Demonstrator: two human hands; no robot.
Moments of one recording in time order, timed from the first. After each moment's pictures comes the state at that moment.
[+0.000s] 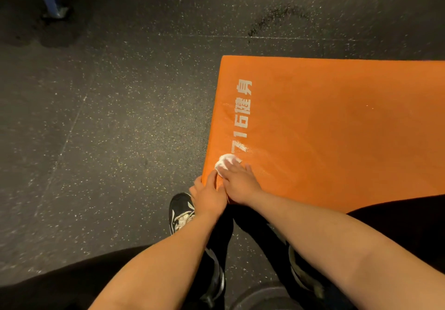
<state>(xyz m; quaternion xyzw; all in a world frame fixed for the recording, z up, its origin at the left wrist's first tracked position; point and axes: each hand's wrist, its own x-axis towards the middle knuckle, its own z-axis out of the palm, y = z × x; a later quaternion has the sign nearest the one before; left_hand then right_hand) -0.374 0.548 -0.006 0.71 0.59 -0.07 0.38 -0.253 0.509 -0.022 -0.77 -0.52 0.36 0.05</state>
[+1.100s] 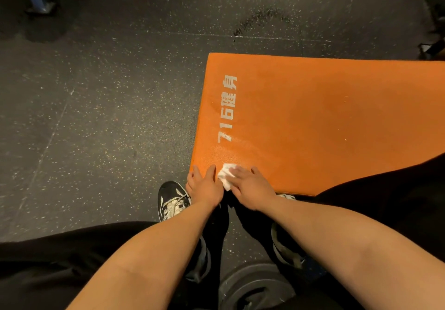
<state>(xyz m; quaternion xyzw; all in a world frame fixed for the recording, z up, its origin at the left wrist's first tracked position) -0.371 0.516 -0.002 0.77 0.53 -0.15 0.32 -0.242 0.414 -0.004 -0.76 -0.58 0.29 0.02</state>
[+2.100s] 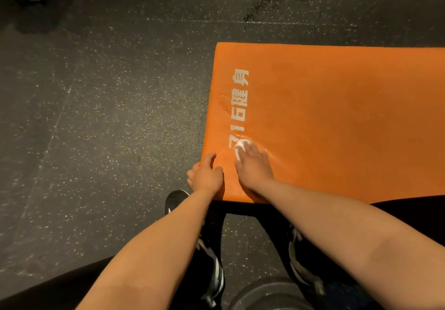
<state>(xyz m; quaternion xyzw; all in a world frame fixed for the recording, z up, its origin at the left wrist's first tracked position) -0.344 0.587 -0.017 0.68 0.61 -0.11 0.39 -0.216 0.505 -0.037 -0.84 -0.43 0.32 0.05</state>
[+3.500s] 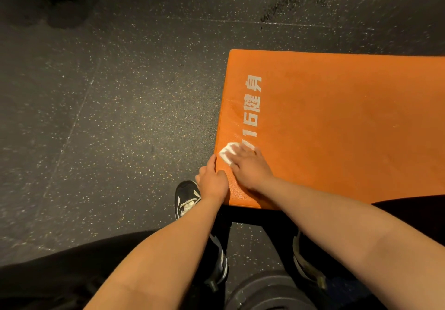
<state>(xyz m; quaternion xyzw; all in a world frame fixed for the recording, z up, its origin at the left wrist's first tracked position) -0.371 0.556 0.001 0.63 0.63 -0.01 0.44 -0.240 0.511 -0.023 -0.77 -0.56 0.30 0.05</state>
